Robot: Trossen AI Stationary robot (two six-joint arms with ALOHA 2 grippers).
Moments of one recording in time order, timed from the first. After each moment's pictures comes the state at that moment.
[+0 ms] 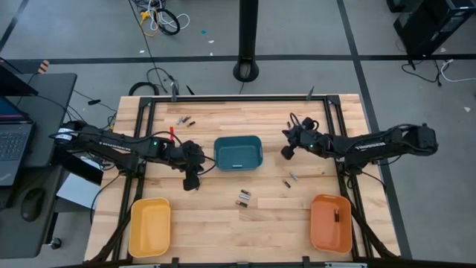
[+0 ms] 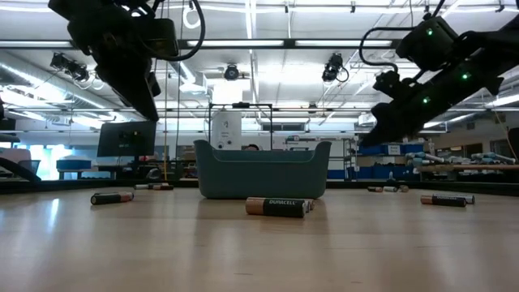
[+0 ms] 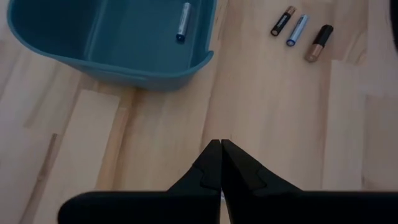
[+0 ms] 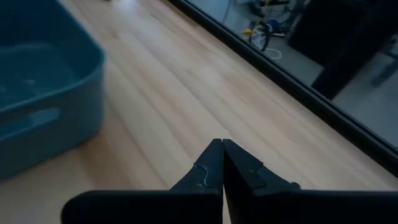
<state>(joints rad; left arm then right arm) -0.11 1.19 0.78 -0.55 -0.05 -0.34 -0.22 1.11 0.28 0.27 0.51 0.11</state>
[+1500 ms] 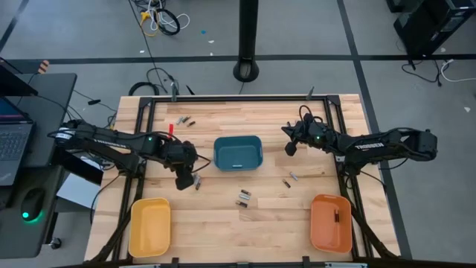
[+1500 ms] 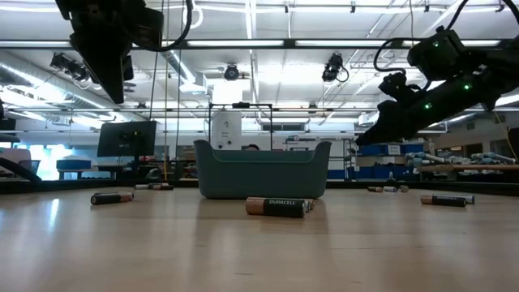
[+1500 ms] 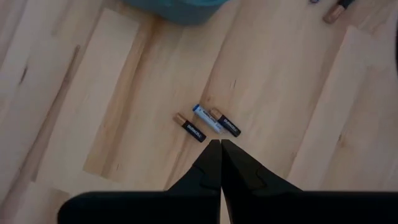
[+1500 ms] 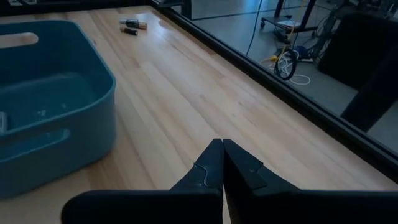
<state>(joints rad) -0.13 1.19 0.96 -0.96 -0.04 -0.56 -0.41 1.11 0.17 0.56 0.21 -0.01</state>
